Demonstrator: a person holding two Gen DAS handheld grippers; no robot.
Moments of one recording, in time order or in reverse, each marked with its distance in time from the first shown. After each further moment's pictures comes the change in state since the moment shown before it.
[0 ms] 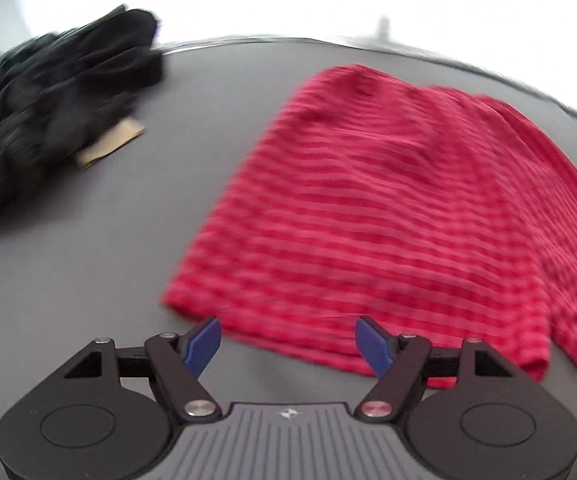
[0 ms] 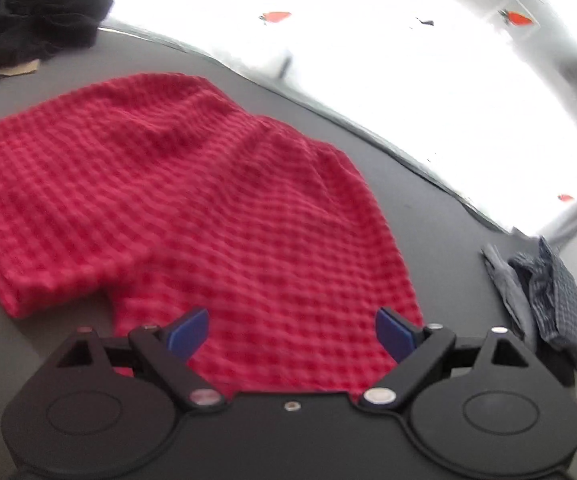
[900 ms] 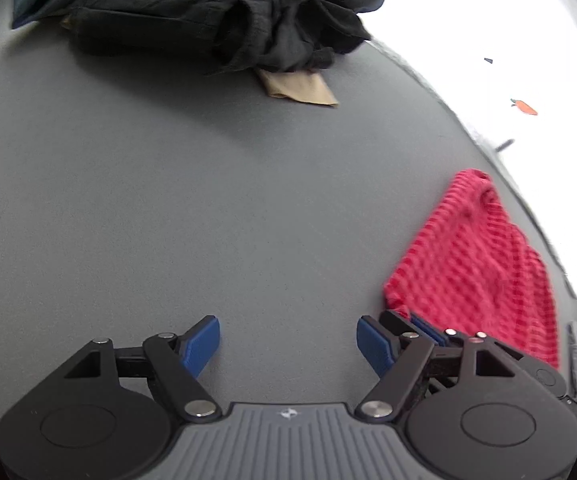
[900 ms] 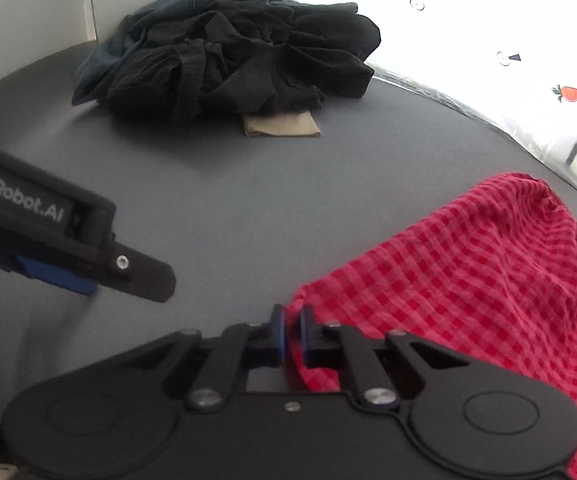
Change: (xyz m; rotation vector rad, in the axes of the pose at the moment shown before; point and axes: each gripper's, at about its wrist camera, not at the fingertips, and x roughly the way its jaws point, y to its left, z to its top) left arm 0.014 0.175 0.011 -0.472 0.081 -0.300; right arm 0.011 0.227 0.120 -0.022 -0.072 0.524
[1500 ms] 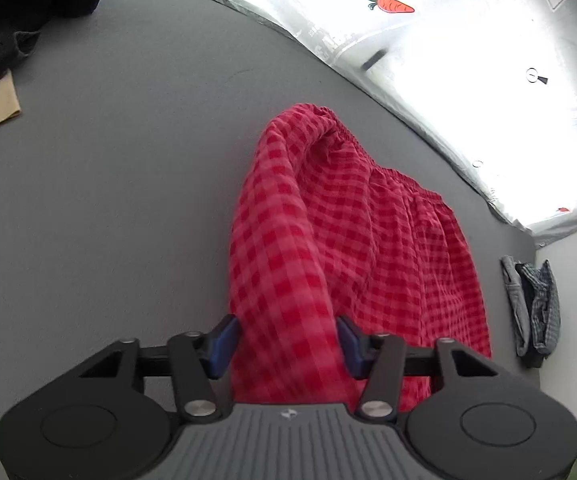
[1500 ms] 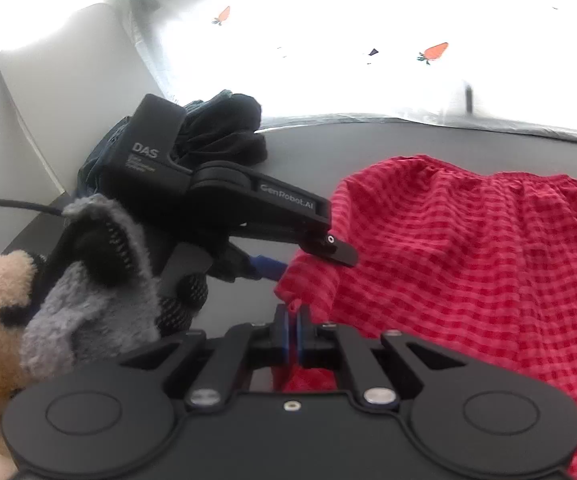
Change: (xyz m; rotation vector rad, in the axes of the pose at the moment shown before) left arm 0.137 -0.192 0.031 0.196 0.173 -0.146; right arm -0.117 -0.149 -0.035 0.412 -0.130 0.074
